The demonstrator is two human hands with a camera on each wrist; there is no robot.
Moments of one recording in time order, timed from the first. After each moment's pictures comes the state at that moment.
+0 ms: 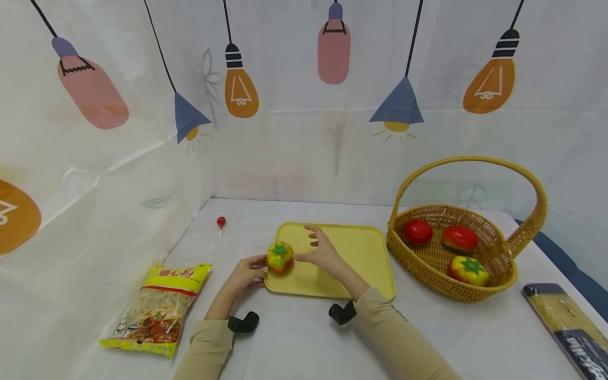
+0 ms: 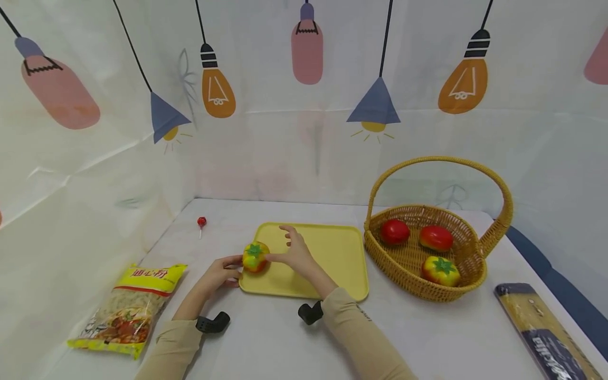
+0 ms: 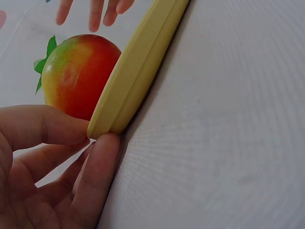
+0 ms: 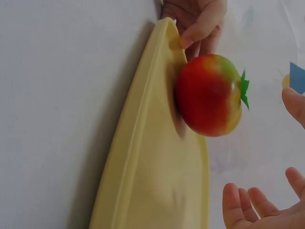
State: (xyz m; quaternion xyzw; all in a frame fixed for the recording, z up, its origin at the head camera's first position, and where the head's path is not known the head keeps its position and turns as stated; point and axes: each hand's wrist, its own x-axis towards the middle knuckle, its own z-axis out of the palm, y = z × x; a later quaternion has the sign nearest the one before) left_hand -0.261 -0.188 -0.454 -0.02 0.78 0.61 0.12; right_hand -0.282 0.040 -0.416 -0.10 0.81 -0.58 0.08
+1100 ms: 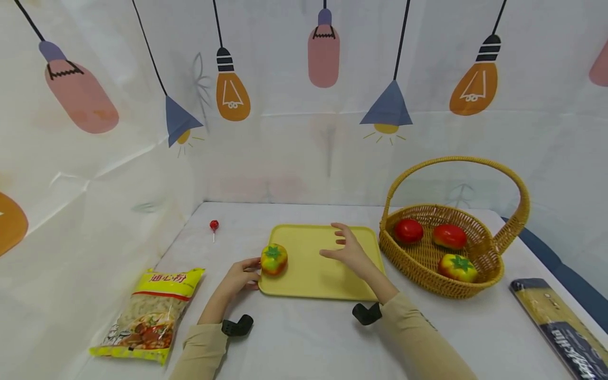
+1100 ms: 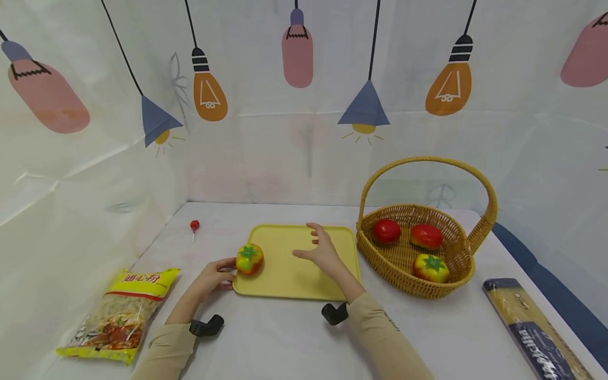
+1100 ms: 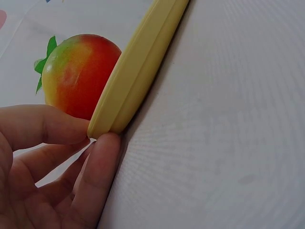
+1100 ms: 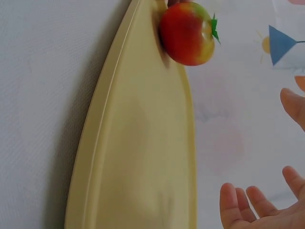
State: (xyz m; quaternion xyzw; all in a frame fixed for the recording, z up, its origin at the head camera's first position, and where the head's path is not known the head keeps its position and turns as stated) left_hand -0.262 -0.191 -0.458 -0.01 0.78 0.61 0.12; right_hand -0.274 0.111 -0.409 -0.07 0.81 -0.58 0.05
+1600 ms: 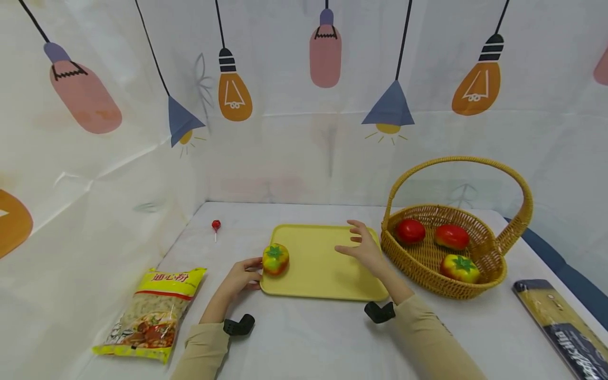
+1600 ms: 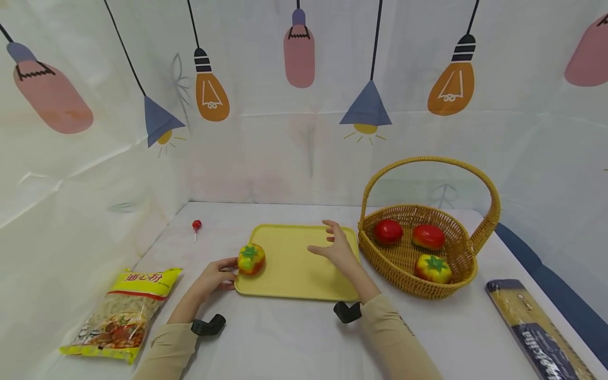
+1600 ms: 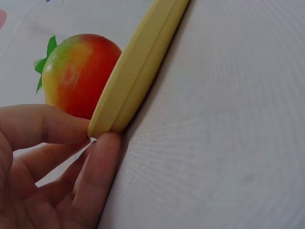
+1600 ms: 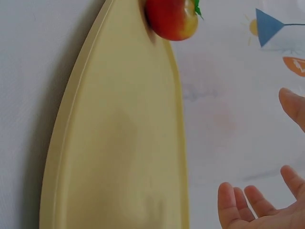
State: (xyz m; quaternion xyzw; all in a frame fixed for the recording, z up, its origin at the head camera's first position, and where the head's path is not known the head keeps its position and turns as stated) left_hand -0.262 -0.191 -0.458 -0.01 0.78 0.61 0.13; right_hand -0.275 0.140 -0.403 -0.07 0.80 -0.59 0.04
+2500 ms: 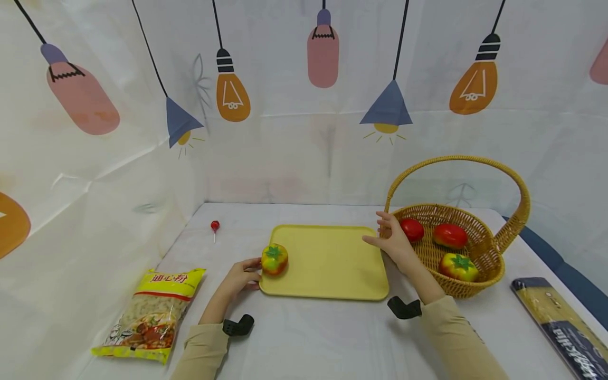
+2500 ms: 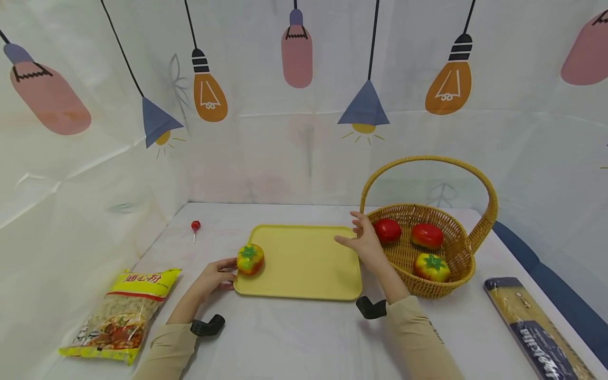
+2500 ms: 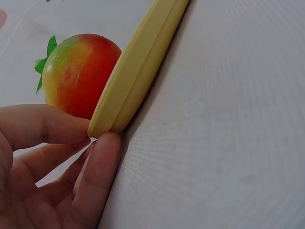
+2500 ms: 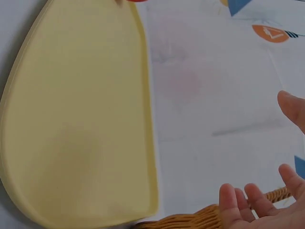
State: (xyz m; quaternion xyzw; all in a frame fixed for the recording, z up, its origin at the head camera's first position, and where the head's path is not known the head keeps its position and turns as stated) left_hand -0.261 -0.189 -0.458 -0.02 0.79 0.61 0.12; right_hand -0.263 0.194 -0.378 -0.04 0.81 -0.59 -0.01
